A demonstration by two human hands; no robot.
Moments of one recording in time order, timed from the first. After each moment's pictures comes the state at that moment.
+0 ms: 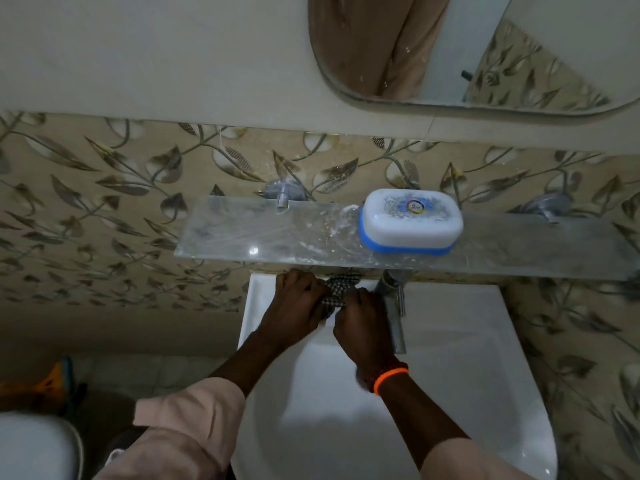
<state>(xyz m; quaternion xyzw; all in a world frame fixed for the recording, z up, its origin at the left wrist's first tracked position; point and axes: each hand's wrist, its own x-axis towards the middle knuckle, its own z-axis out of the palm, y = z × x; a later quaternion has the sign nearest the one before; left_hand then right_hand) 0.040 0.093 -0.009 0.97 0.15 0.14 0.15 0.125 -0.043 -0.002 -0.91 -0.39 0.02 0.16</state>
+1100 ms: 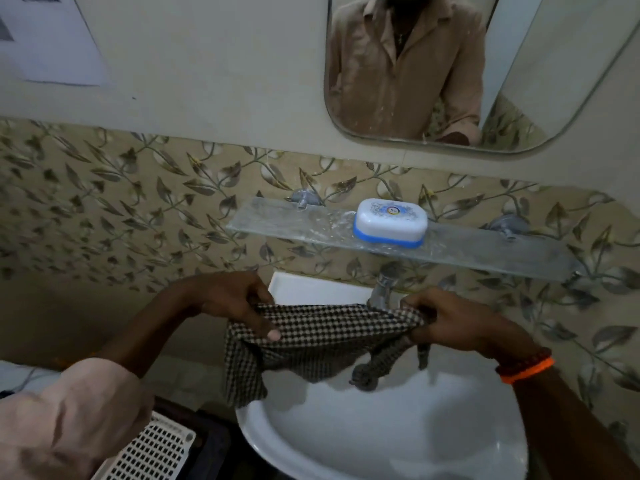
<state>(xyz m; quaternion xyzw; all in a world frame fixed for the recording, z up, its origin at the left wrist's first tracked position) -0.096 0.078 0.173 0.87 0.15 -0.17 0.44 0.173 -0.188 0.179 -0.76 -0.49 0.36 0.24</state>
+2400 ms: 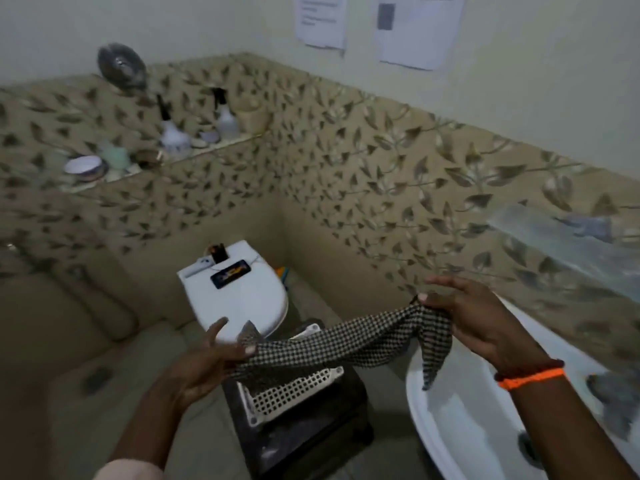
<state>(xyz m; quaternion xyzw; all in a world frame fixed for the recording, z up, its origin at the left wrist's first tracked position) -0.487 -0.069 0.032 0.22 0.55 0.41 0.69 -0.059 -0.017 0.143 -0.57 -0.33 0.62 0.43</state>
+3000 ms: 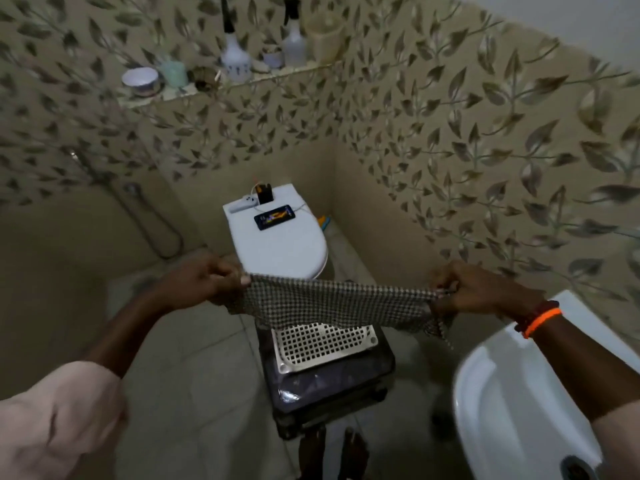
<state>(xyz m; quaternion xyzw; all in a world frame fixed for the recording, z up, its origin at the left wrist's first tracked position) -0.585 -0.044 0.074 0.60 0.64 0.23 0.42 -0.126 0.083 0.093 -0.49 -0.80 0.35 -0.06</state>
